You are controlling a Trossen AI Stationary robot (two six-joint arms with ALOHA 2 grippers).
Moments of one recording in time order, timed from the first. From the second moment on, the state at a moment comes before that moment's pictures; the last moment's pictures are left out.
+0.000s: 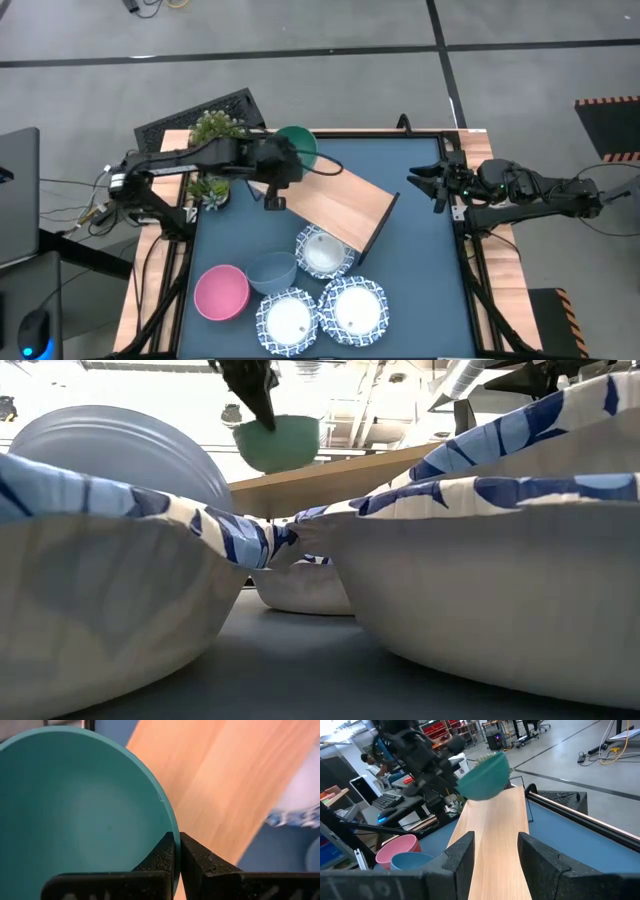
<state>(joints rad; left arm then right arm) 0.16 1.56 1.62 -1.06 -0.24 0.30 0.04 0.50 0.71 -0.36 0.37 0.45</state>
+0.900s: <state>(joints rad) 0.26 1.62 1.62 -1.15 -0.08 0.33 0.04 0.50 0.71 -0.37 0.37 0.45</state>
